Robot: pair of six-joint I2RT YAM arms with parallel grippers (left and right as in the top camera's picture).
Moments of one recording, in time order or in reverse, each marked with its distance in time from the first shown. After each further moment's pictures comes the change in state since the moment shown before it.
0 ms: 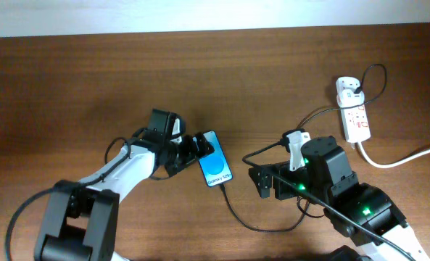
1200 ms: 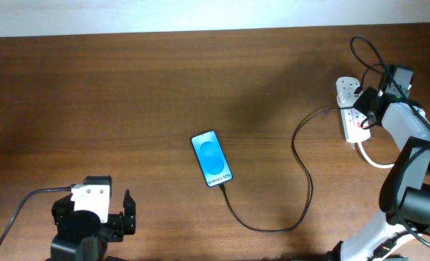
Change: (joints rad) left arm 0.001 -1.275 0.013 -0.785 -0.789 0.633; right arm -0.825 1.028 0.389 0.472 0.303 -0.067
